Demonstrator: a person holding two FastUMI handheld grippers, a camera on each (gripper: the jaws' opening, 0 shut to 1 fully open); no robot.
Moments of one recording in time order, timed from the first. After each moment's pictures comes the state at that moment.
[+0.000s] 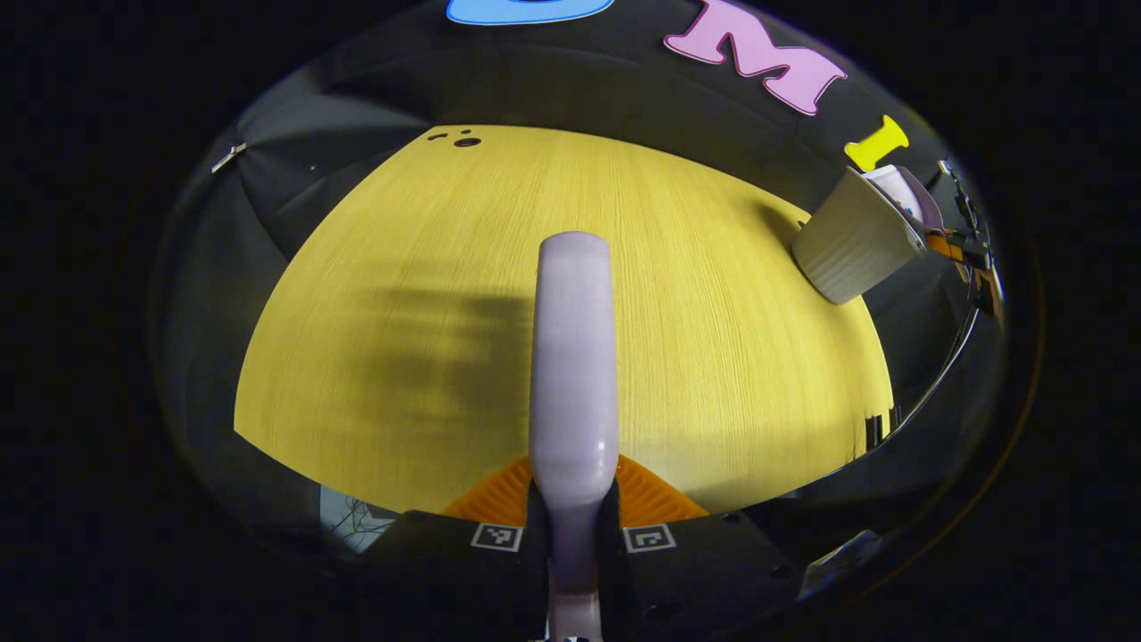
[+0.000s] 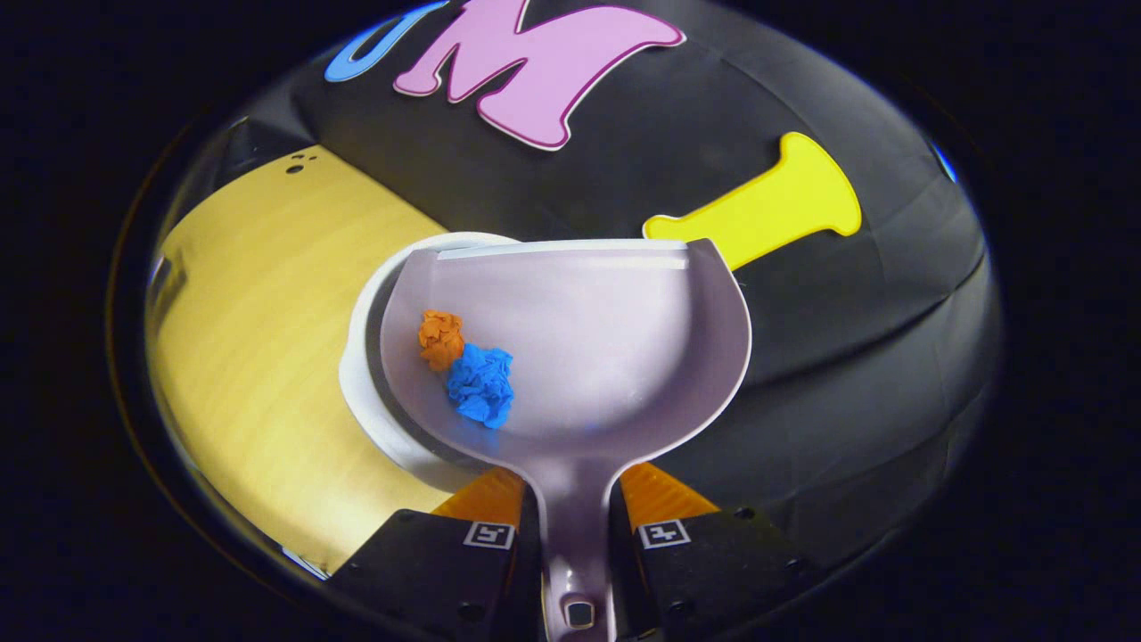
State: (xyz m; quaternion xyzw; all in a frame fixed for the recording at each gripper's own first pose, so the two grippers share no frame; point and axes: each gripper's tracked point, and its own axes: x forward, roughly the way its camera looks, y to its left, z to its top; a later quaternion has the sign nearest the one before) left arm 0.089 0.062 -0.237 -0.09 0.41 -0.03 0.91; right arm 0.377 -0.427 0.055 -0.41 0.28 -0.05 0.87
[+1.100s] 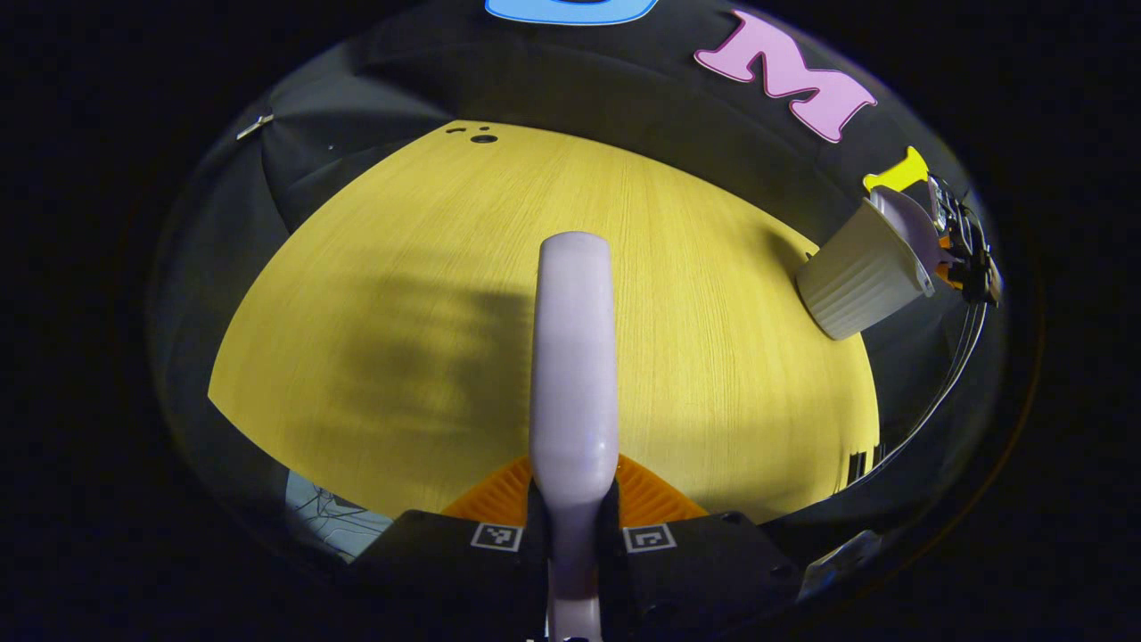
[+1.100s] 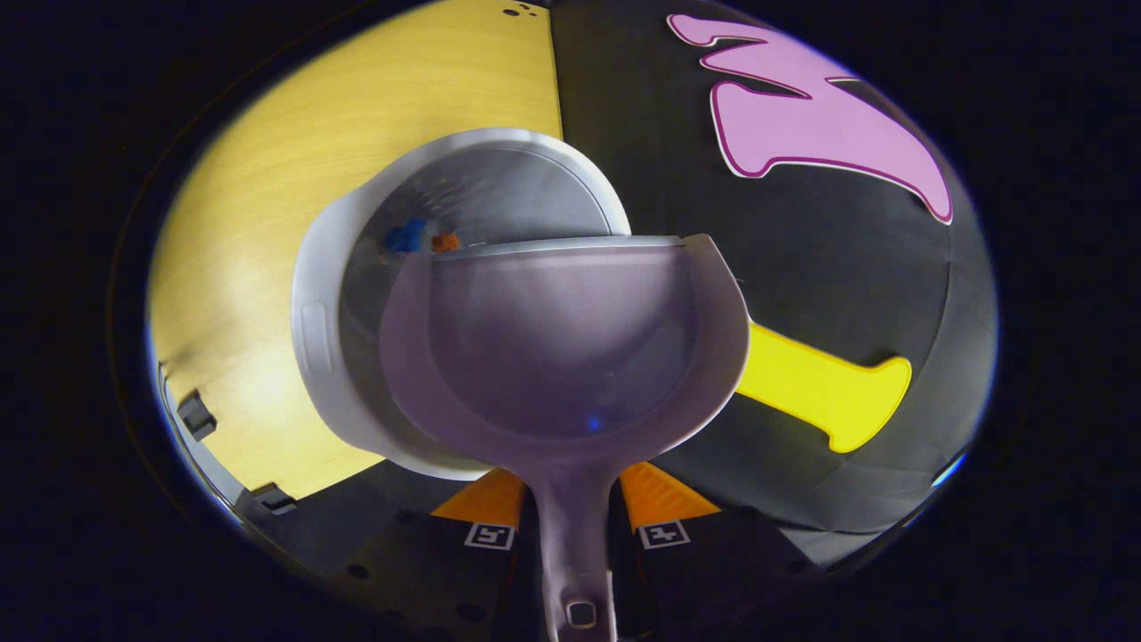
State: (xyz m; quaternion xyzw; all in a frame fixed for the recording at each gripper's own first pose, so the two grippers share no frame) left arm 0.106 0.052 -0.236 -0.14 0.39 -0.01 0.91; right arm 0.409 -0.448 0.090 -0.72 0.32 0.00 0.61
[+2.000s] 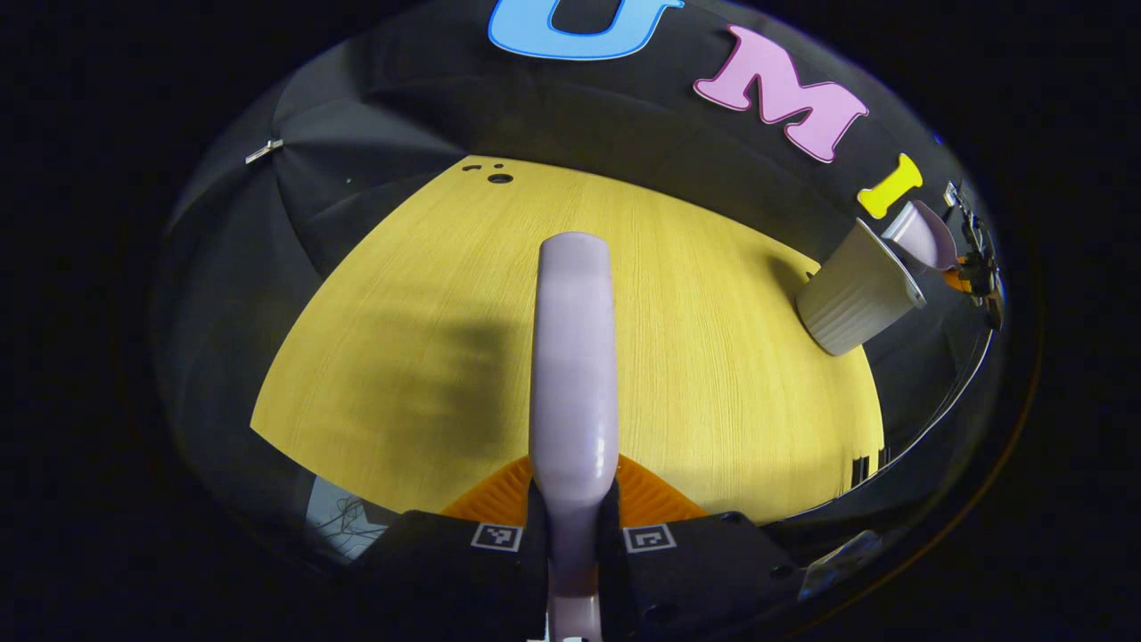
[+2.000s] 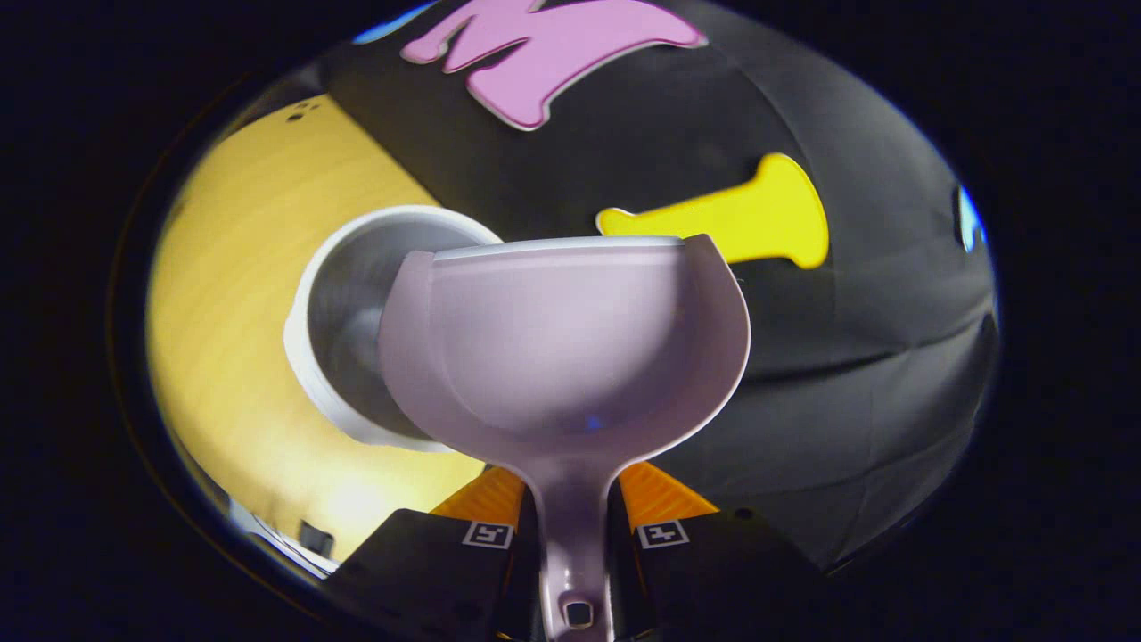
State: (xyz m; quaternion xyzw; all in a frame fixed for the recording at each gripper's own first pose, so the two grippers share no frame) left arm 0.098 0.089 -0.187 -0.10 0.35 0.00 0.93; right arm 0.346 -0.459 0.135 -0.42 0.32 -0.12 0.84
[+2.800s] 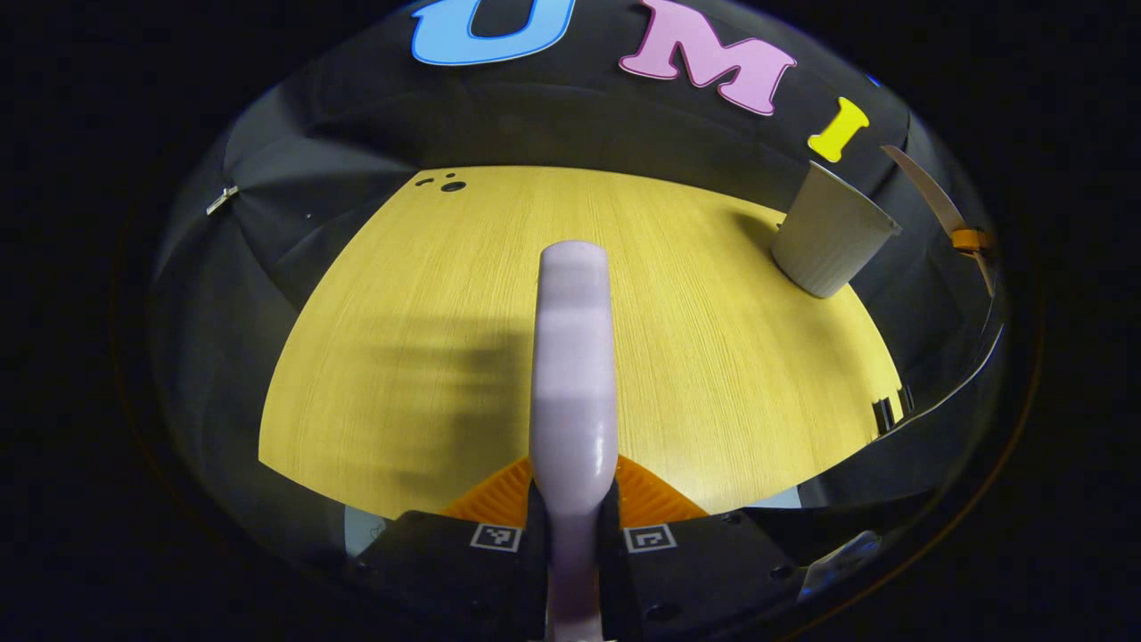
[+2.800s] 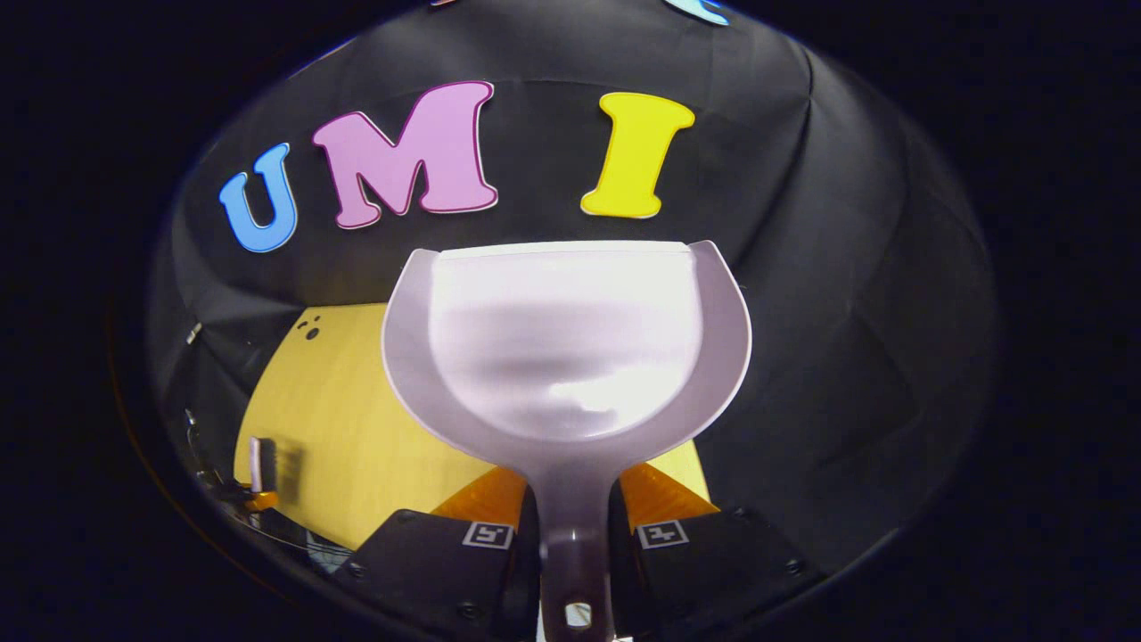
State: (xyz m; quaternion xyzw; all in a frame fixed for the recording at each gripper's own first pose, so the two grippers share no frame) left arm 0.084 0.063 -0.211 -0.03 0.36 -0.05 0.93; right arm 0.249 -0.342 0.030 -0.04 0.27 -0.08 0.96
